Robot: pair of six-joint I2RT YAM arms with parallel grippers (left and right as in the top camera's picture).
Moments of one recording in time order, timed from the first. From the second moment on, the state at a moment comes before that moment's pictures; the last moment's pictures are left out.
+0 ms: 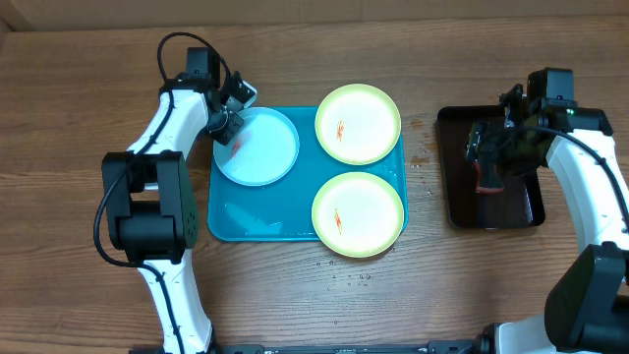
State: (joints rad) left arm -0.01 2.20 1.64 -0.71 -0.02 0.63; right arm -0.13 1.67 1.30 -0.92 -0.20 0.11
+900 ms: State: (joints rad) left arm -0.01 2.20 1.66 -1.08 0.23 0.09; right arm -0.13 1.68 1.30 -0.92 -0.06 0.14
